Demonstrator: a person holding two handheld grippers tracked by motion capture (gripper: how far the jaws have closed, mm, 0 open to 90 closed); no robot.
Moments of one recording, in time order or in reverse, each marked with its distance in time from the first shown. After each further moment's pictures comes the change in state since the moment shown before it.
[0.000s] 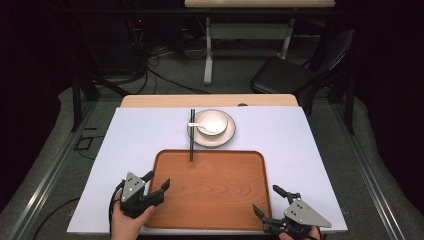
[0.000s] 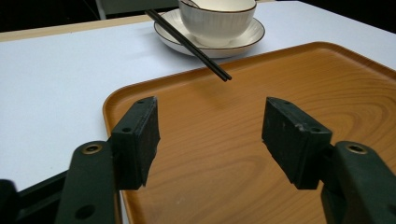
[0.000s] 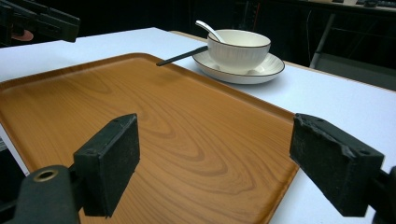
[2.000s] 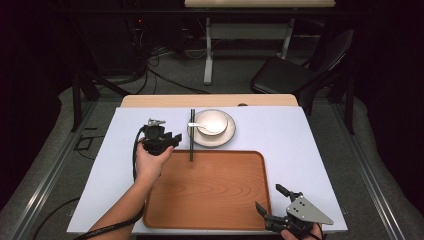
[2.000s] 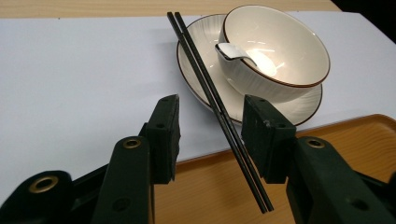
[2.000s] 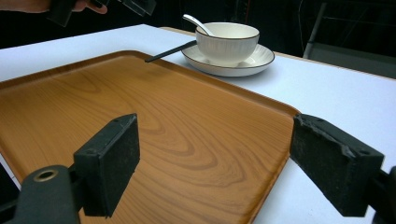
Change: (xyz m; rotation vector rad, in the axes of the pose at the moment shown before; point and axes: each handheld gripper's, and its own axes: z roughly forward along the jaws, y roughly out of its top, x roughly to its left) left arm 0.032 0.109 0.119 0.235 0.058 -0.212; right arm -0.007 -0.002 0.000 0.021 -0.028 0.044
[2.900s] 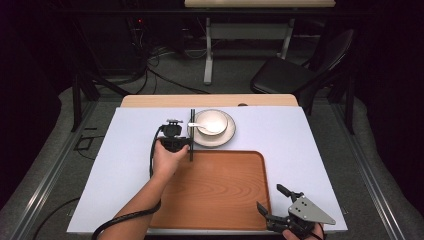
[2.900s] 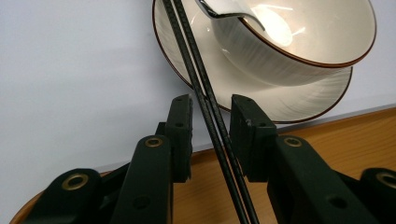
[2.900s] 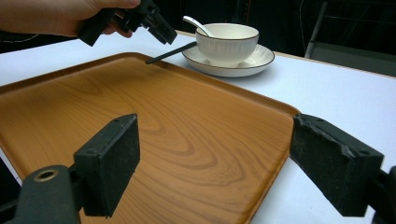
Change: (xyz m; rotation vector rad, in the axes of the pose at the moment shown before) left arm -0.022 0.001 0.050 0.171 0.035 -0.047; right arm -0.002 0.000 -0.002 -0.005 0.007 0.017
